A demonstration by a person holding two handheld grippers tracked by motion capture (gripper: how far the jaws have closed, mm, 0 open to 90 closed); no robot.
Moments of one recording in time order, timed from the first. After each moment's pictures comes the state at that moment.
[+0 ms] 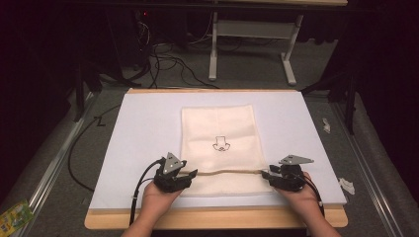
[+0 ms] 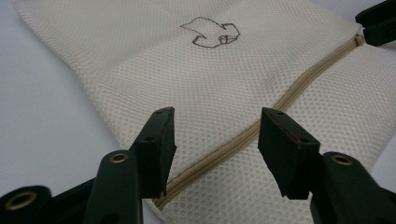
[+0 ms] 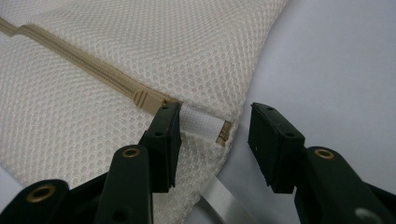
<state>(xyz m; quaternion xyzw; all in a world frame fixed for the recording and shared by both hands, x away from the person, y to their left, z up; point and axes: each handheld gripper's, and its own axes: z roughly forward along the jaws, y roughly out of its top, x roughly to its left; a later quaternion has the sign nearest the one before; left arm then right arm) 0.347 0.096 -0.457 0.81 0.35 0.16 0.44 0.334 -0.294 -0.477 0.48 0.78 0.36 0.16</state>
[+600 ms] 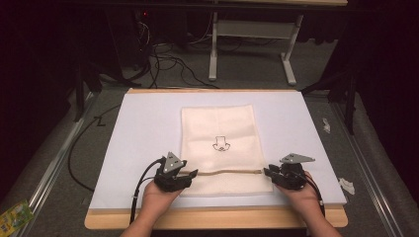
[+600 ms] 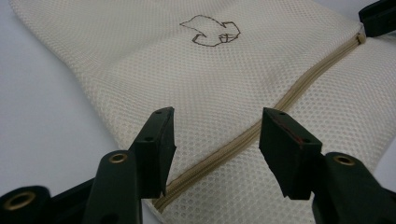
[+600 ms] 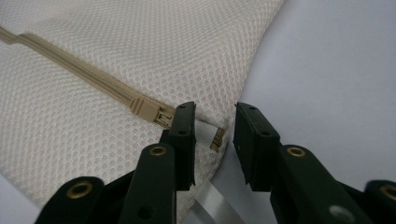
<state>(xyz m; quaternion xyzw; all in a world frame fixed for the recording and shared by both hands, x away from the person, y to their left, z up) 0.350 0.095 -0.459 0.81 0.35 0.15 0.44 0.334 -0.295 -0.471 0.49 0.78 0.35 0.17</state>
